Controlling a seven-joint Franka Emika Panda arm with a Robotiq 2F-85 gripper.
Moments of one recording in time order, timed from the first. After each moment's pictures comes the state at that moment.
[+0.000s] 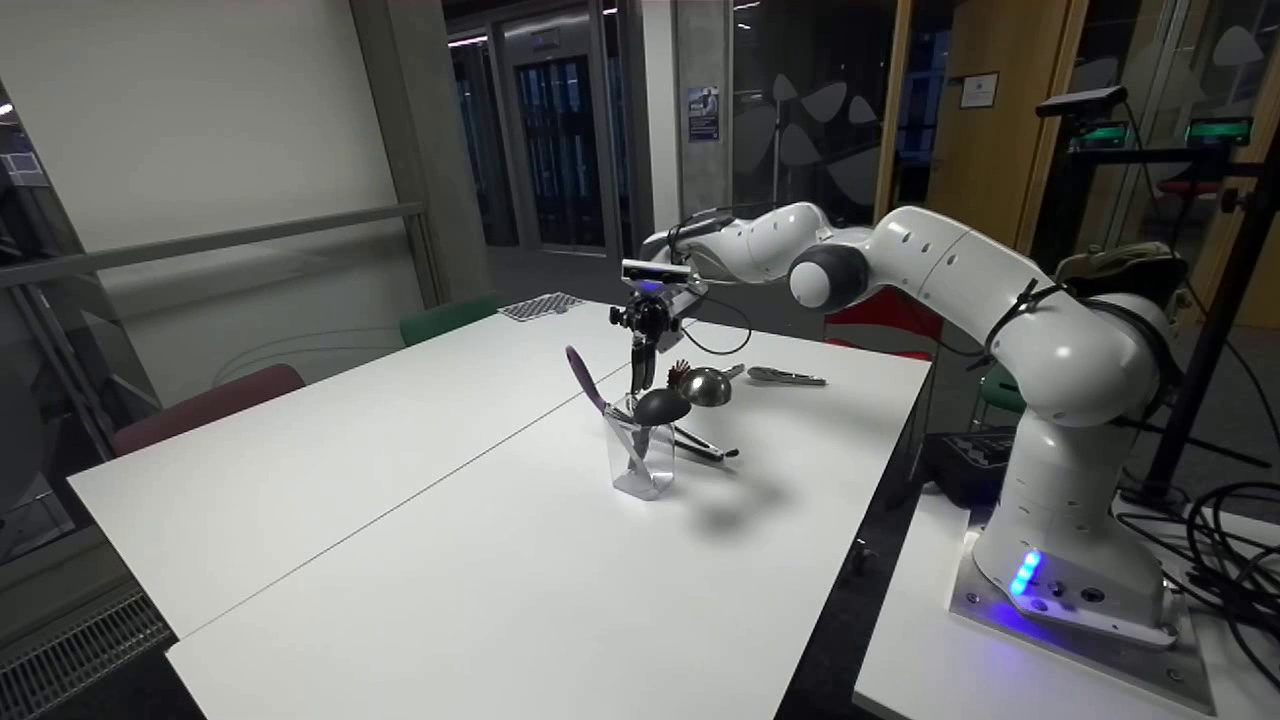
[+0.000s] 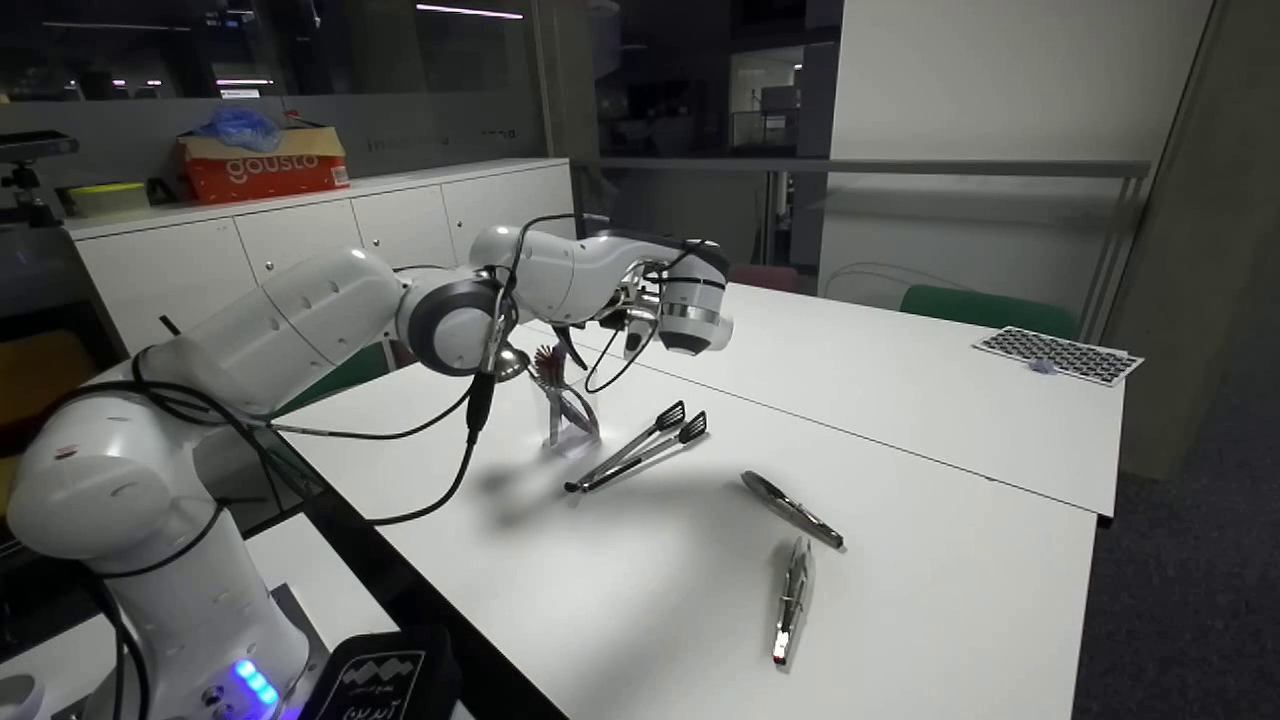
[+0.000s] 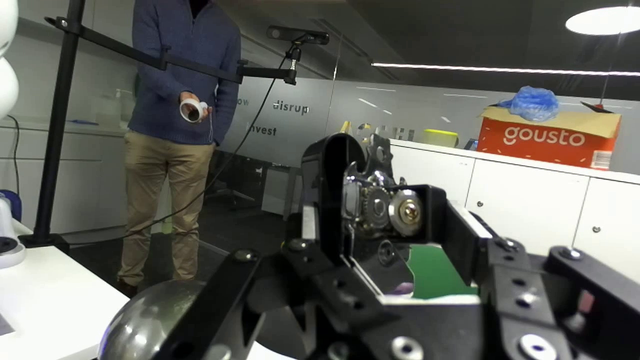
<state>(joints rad) -0.24 1.16 -0.03 -0.88 1.37 0.71 0.93</state>
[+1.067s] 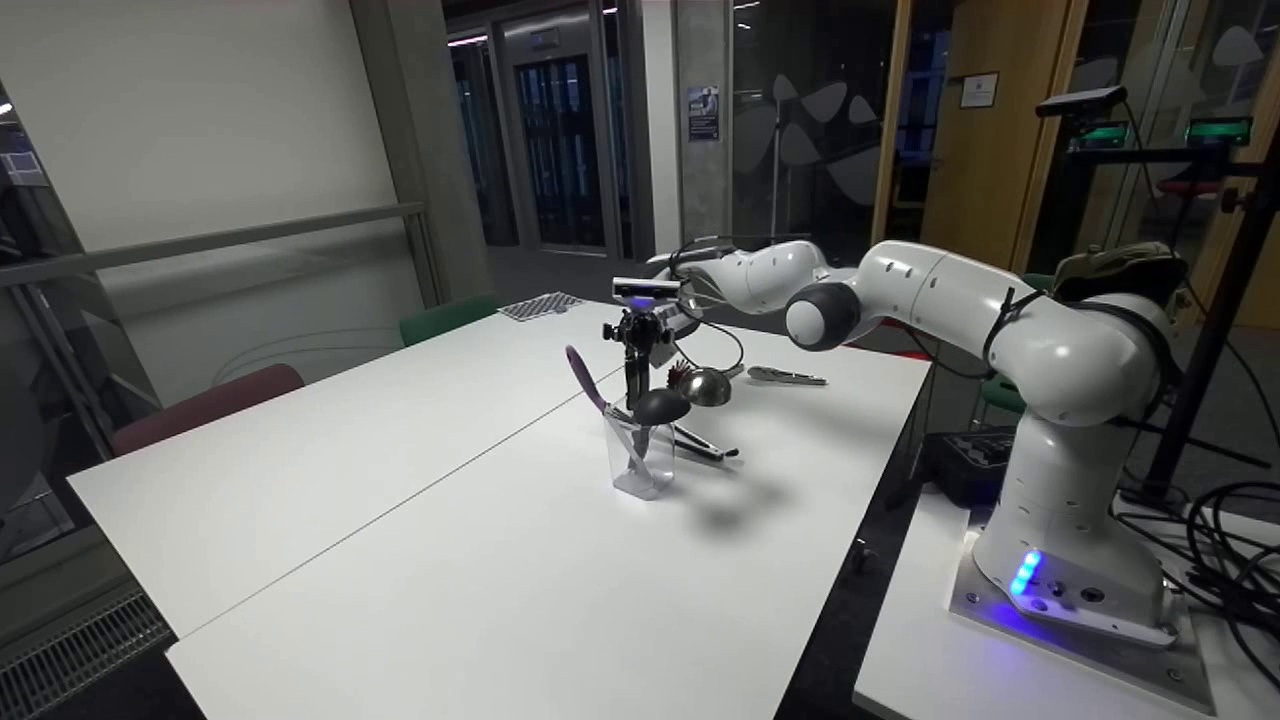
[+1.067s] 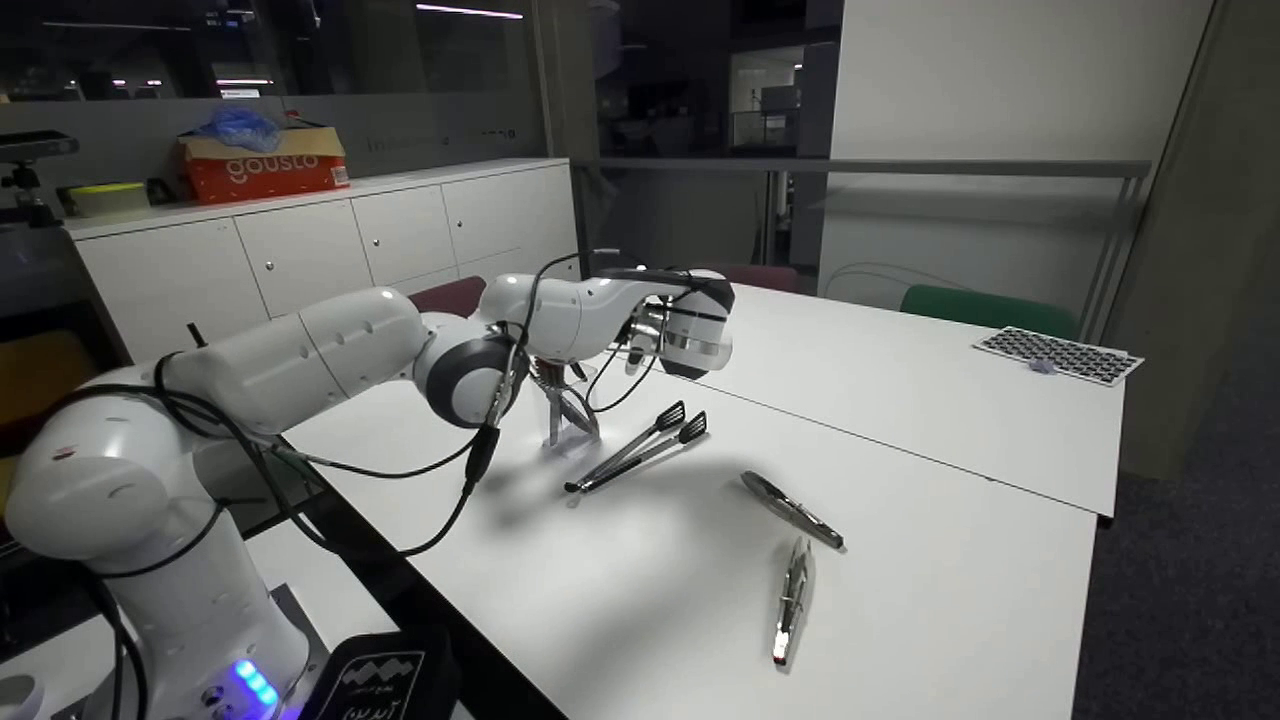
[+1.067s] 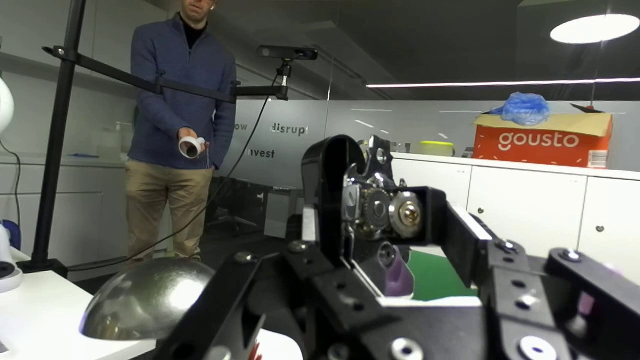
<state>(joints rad) -0.25 1.36 0.03 -0.65 1.47 0.71 1.12</state>
